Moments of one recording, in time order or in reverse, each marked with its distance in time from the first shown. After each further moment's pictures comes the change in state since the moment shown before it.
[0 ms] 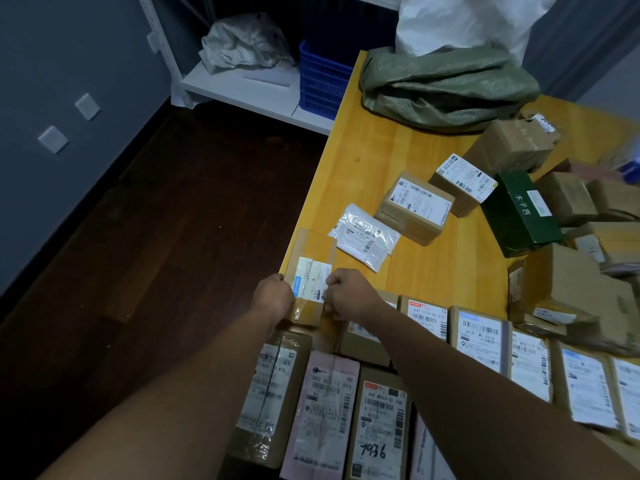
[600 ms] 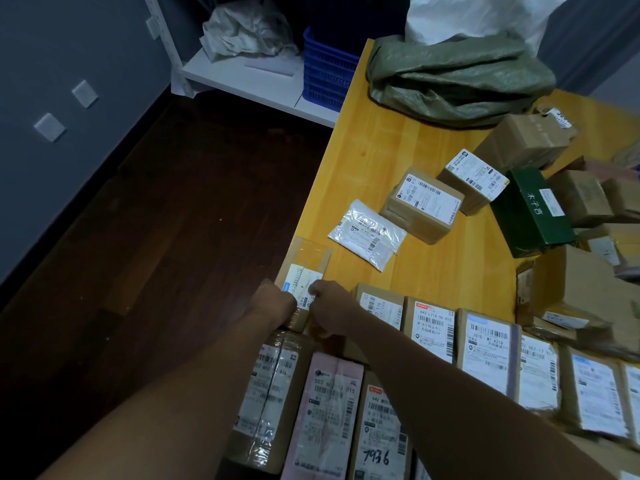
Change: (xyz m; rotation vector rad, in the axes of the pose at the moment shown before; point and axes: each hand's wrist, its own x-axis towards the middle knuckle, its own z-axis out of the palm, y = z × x) left_hand 0.010 -0.011 0.000 0.229 -0.002 -0.076; right_hand 0.011 -0.005 0.033 -0.312 -0.158 -0.006
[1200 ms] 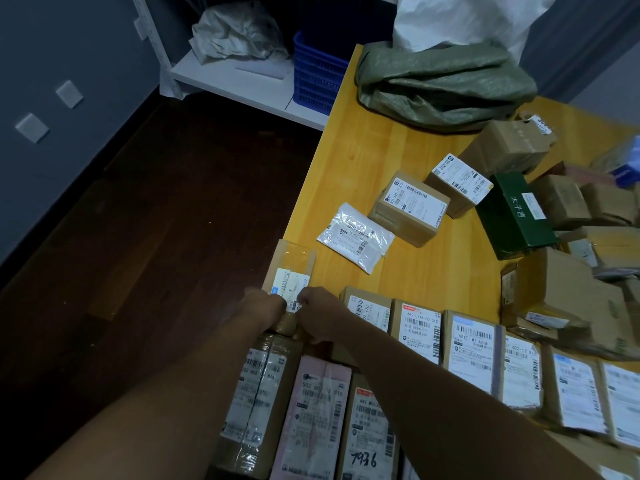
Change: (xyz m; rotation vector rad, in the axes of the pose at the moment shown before) left_hand 0.011 -0.005 0.002 -0.104 -0.071 -0.110; right_hand -0.007 -0.001 -0.001 0.015 -0.005 -0.017
